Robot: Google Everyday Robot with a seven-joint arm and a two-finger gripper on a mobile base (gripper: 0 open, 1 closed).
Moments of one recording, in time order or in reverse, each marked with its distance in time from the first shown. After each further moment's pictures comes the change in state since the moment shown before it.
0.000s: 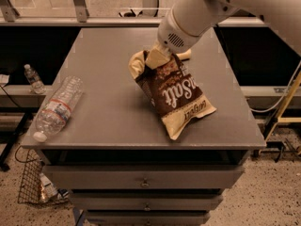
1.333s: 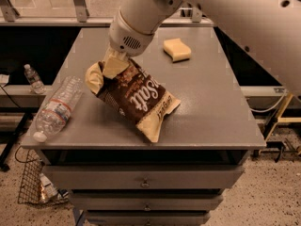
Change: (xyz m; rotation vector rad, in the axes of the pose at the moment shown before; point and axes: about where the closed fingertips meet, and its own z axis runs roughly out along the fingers) arm -0.078 0.076 0.041 -0.252 -0.028 -0.301
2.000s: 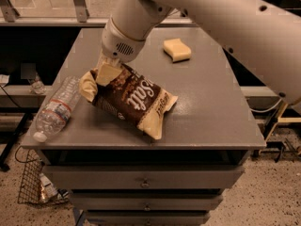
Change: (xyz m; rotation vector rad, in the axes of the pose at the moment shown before) arm -0.009 0.010 0.023 -0.080 -0.015 -0.044
